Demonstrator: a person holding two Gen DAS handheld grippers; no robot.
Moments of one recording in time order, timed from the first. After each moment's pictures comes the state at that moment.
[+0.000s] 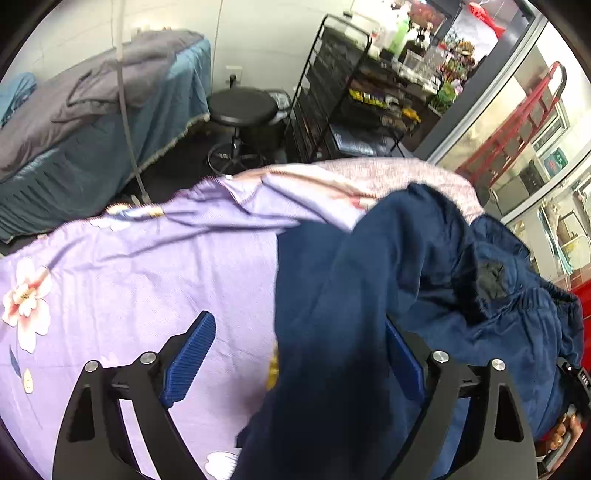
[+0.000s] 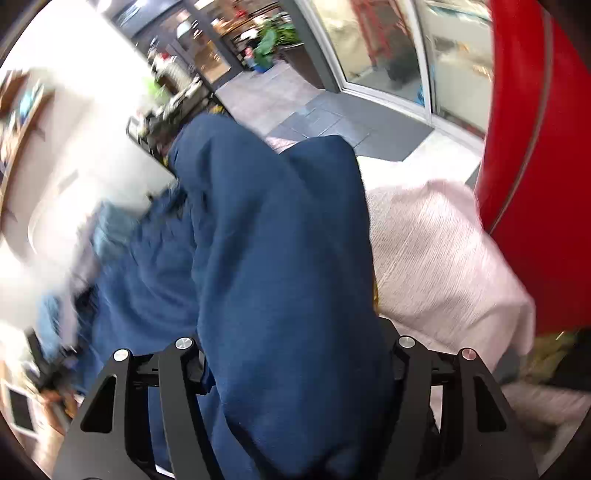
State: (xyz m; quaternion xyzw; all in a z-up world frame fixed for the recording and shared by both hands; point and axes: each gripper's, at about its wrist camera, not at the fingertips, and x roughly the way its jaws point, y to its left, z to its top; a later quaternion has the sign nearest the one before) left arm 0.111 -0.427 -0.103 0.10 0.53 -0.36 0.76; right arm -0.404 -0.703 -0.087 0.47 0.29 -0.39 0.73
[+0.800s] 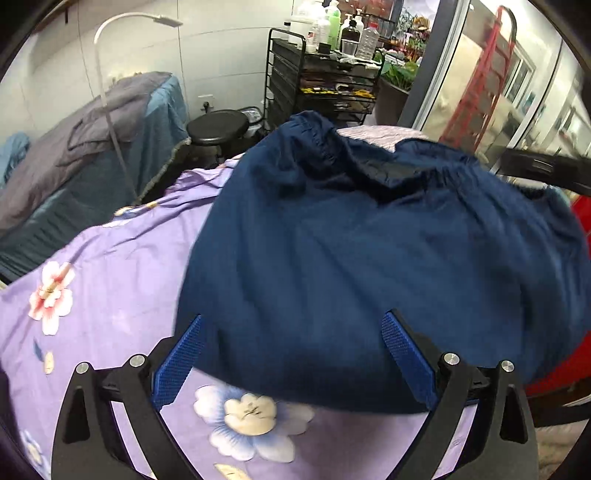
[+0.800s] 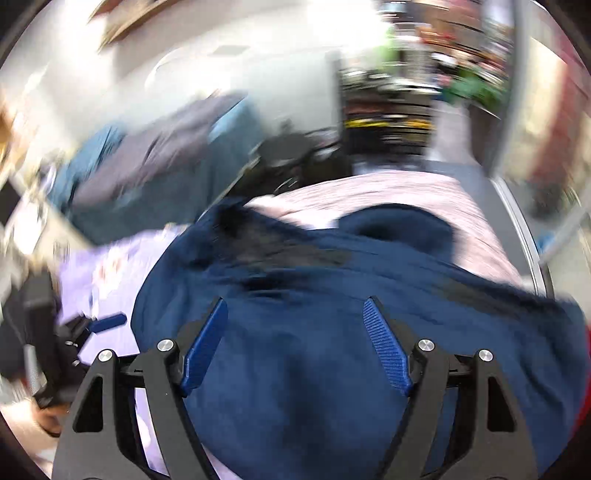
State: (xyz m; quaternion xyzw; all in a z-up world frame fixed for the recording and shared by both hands) left arm -0.035 -0.397 -0.082 0.19 0.46 -0.39 0.77; right arm -0.124 -0.590 -0.007 0.17 0.44 -0.16 0.87
